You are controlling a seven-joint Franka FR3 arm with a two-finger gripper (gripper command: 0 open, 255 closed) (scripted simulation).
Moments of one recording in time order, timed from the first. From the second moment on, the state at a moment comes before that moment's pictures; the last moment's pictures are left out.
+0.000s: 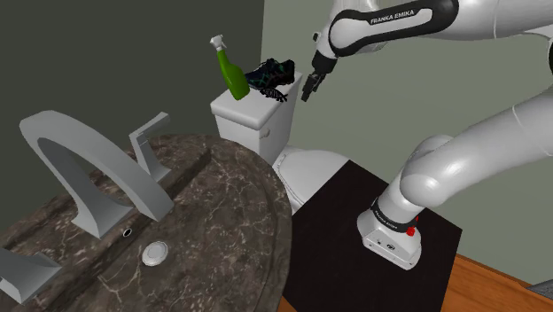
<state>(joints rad) 0.03 -0.44 -0.20 -2.46 -0.01 2.21 -0.39</state>
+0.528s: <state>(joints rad) 0.12 -0.19 -0.32 -2.35 0.21 2.50 -0.65</state>
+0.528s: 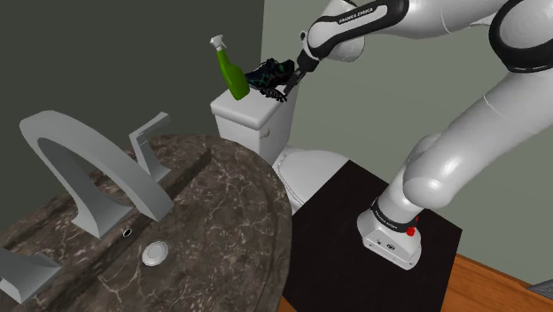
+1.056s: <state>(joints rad) 0.16 -0.07 -0.35 -2.32 0.38 2.62 -0.82</state>
